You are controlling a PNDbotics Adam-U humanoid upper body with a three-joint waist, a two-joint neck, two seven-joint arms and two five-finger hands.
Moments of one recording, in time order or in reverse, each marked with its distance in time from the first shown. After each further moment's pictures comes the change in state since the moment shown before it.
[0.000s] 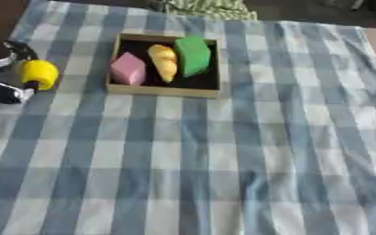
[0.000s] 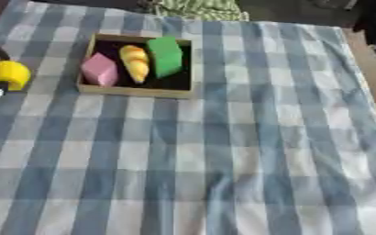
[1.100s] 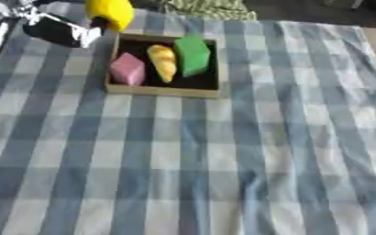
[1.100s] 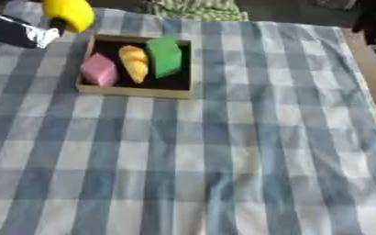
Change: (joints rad) left arm -0.174 -0.170 -0.089 -0.249 0.256 0.012 -0.103; right arm -0.009 0.000 0.000 0.001 -0.011 0.006 0.012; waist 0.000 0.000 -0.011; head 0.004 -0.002
